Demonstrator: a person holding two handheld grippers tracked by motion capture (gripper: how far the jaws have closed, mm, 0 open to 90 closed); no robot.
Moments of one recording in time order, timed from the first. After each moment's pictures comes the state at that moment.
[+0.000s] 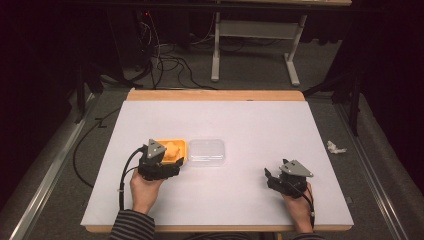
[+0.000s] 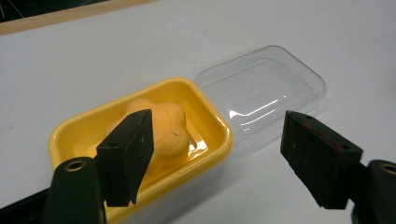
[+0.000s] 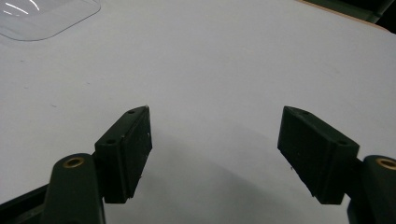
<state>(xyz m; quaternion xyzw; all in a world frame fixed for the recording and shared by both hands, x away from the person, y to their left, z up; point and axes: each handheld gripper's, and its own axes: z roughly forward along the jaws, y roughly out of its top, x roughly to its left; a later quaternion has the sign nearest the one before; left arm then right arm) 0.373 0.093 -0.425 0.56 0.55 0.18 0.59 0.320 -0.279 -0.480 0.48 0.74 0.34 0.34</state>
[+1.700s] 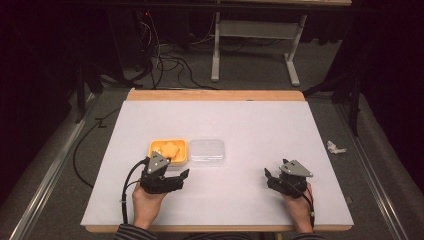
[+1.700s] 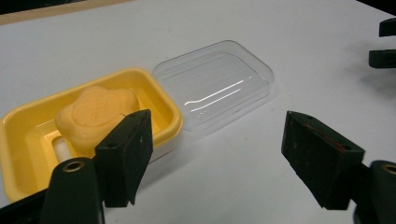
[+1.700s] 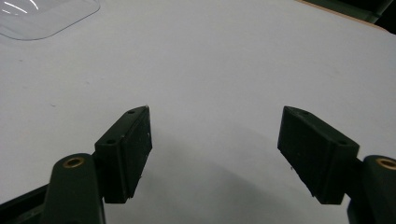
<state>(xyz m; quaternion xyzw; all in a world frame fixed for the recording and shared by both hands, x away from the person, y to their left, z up) 0.335 0.084 -0.426 0.57 0.53 0.15 0.62 0.320 -0.278 -0.480 0.48 0.74 0.34 0.34</state>
